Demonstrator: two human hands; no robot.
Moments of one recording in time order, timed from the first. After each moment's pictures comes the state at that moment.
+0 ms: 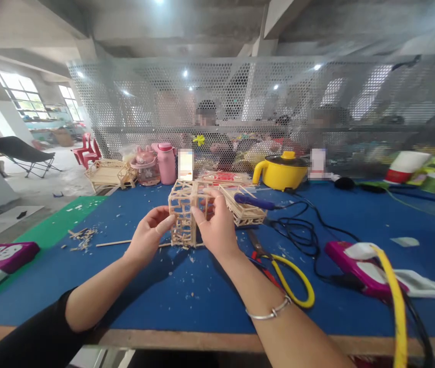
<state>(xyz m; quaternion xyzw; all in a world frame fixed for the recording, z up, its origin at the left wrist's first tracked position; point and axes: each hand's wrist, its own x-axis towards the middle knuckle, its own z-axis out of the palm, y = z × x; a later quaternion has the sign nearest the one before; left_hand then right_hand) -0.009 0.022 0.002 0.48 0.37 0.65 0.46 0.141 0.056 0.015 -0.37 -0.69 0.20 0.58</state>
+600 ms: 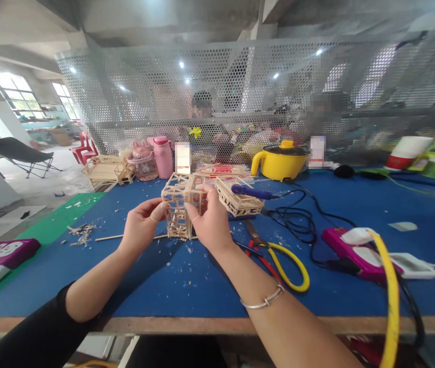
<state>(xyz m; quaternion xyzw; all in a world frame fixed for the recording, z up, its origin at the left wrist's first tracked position) -0.013 0.026 0.003 0.51 0.46 0.65 0.31 0.139 0.052 0.010 -0.36 -0.70 0.18 0.58</state>
